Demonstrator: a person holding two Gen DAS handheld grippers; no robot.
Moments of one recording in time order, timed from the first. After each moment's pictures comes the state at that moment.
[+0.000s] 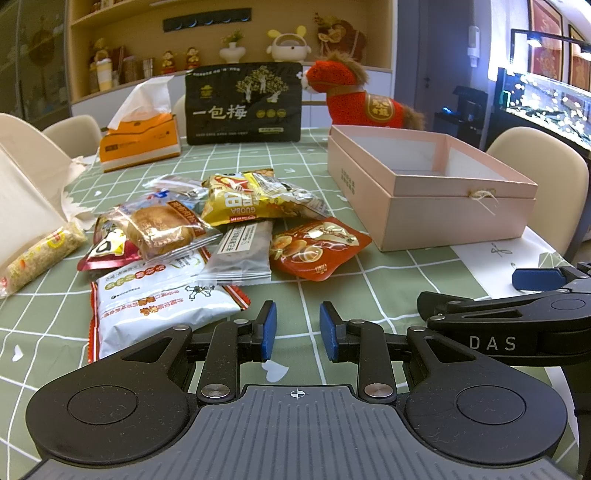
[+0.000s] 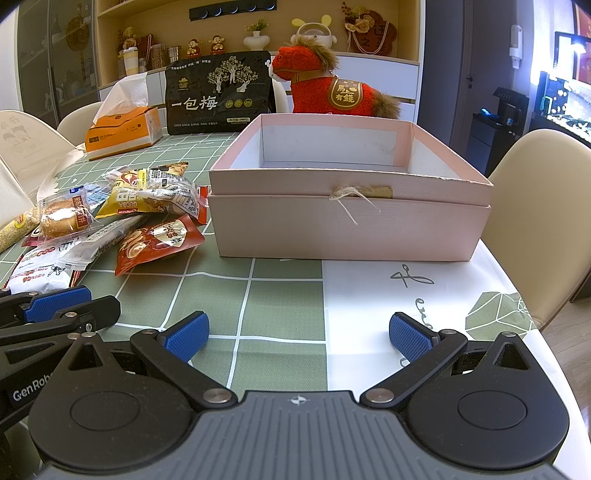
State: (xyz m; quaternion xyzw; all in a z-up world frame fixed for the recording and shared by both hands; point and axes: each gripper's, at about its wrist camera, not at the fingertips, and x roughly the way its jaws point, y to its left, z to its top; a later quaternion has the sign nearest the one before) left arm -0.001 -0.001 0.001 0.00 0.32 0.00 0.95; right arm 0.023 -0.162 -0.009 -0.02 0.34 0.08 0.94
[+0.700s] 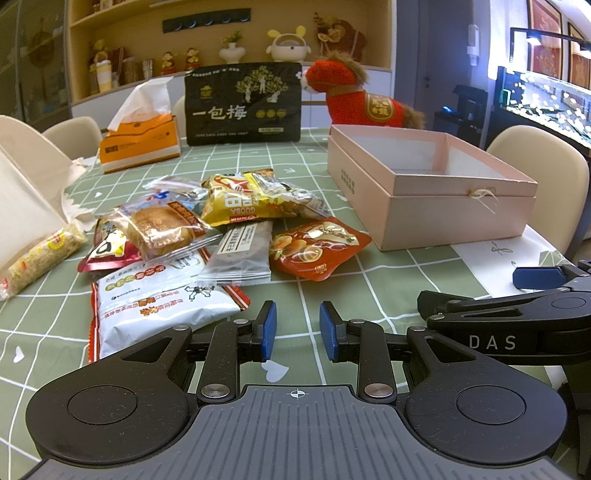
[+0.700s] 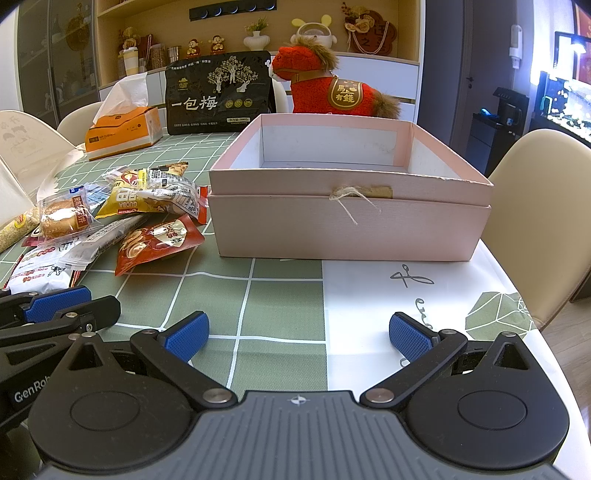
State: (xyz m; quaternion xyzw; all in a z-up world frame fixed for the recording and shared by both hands) left arm -0.001 -0.002 0.001 0.01 0.32 0.00 0.95; right arm 0.023 -0.162 -0.010 -0.02 0.34 0.08 0.94
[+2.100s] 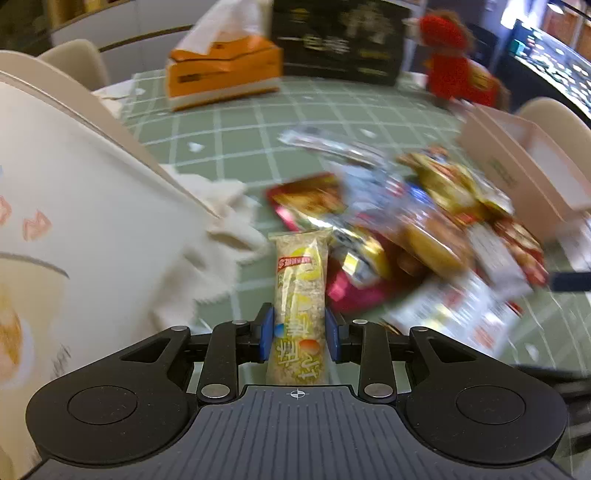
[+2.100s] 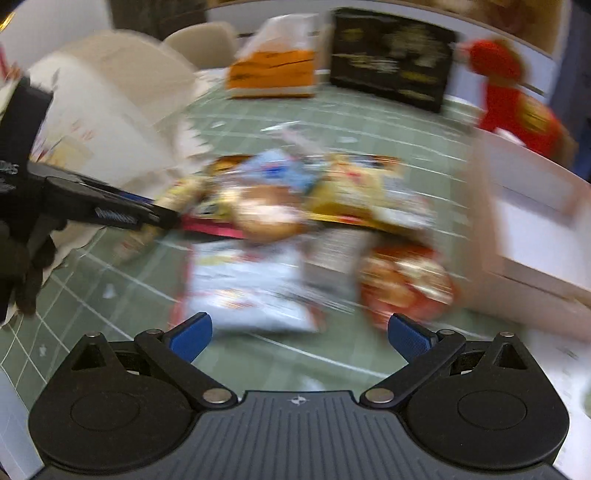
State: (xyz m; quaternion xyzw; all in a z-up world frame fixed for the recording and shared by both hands) left arm 0.067 0.224 0.038 -0.01 0.47 -0.06 0.88; right arm 0.046 0.032 0.039 -0.11 0.45 0.24 0.85
